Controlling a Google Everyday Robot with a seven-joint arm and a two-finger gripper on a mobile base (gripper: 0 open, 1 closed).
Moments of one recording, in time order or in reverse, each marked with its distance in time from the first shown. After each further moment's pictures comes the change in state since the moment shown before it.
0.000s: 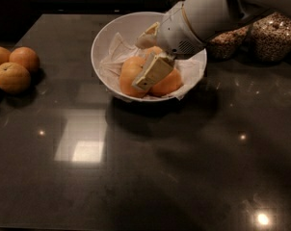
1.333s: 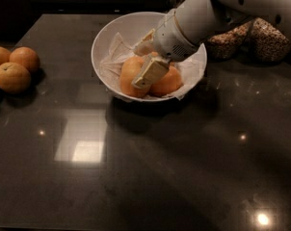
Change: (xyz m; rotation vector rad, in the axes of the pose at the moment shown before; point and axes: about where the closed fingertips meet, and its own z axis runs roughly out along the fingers) arm 0.017 -0.015 0.022 -0.004 0.048 -0.006
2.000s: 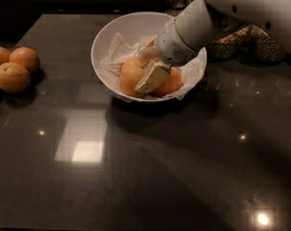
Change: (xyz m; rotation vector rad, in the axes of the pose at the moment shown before) arm 0.022 -0.005 0.015 -0.023 0.029 0.029
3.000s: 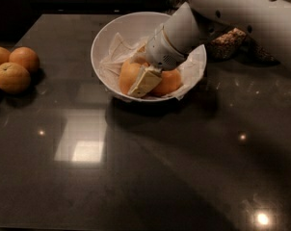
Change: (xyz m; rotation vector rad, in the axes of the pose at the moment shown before) arm -0.009 0.008 0.025 -0.055 0.003 -0.018
